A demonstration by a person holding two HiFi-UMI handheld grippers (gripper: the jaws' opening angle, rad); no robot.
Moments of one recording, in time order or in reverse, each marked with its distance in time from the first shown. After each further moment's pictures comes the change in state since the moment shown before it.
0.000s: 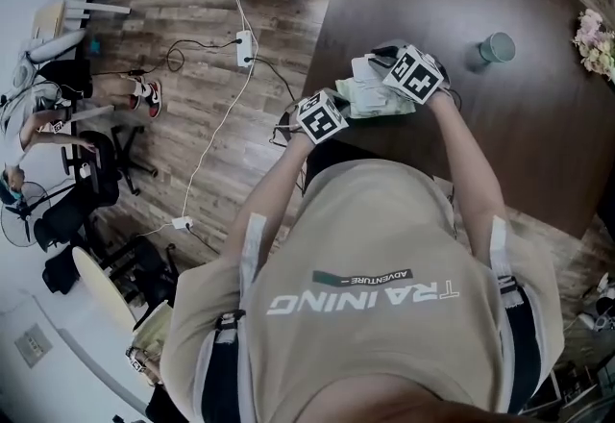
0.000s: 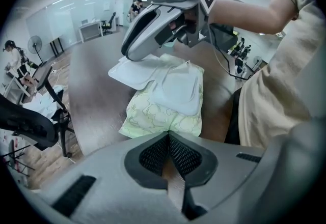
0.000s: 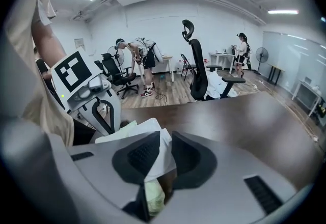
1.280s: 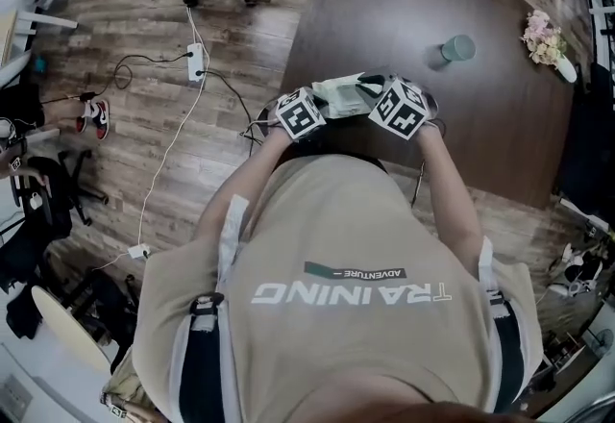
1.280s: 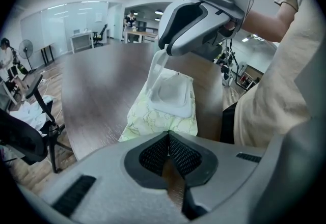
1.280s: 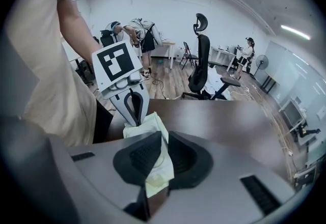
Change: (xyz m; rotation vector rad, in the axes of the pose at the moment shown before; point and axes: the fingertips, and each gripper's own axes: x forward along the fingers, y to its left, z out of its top) left arm -0.007 -0.006 0.008 0.086 -0.143 -0.104; right arm -0.052 0.065 0.003 -0.119 0.195 -0.126
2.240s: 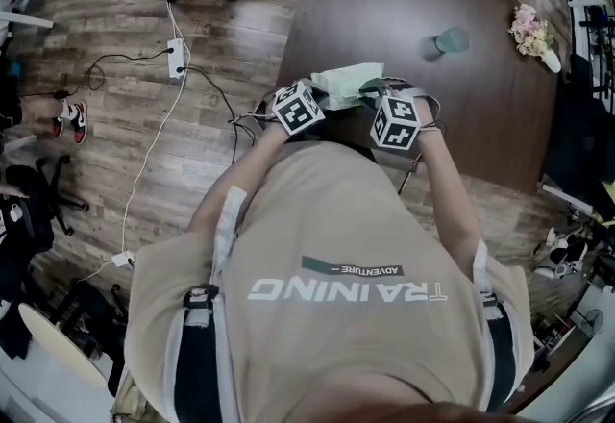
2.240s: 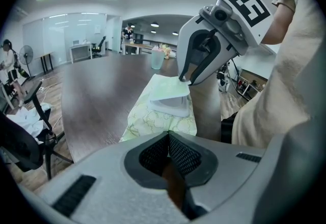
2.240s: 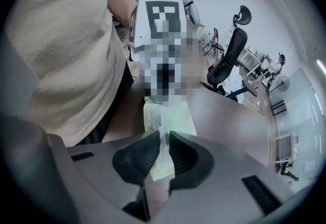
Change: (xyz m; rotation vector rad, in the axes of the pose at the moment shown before) left arm -0.003 -0.002 0.001 0.053 -0.133 -0.012; right arm 0.015 0.053 -0.032 -0.314 0.257 0.039
